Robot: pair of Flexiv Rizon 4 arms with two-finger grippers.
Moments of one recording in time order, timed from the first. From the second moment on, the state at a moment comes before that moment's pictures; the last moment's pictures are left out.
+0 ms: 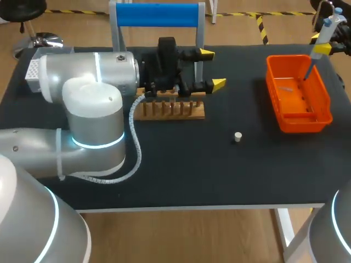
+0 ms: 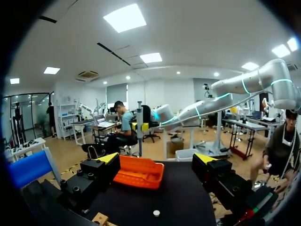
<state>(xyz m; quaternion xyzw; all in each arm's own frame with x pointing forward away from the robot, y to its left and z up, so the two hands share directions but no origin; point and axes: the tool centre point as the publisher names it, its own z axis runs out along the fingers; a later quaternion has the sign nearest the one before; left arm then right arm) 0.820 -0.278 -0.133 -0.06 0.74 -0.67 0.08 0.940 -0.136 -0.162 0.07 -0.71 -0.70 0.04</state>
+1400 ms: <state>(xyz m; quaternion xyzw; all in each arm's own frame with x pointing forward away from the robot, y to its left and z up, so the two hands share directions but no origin) 0.824 -0.272 -0.131 -0.07 0.74 -0.66 0.10 0.940 -0.136 -0.162 0.07 -0.71 -0.70 0.04</state>
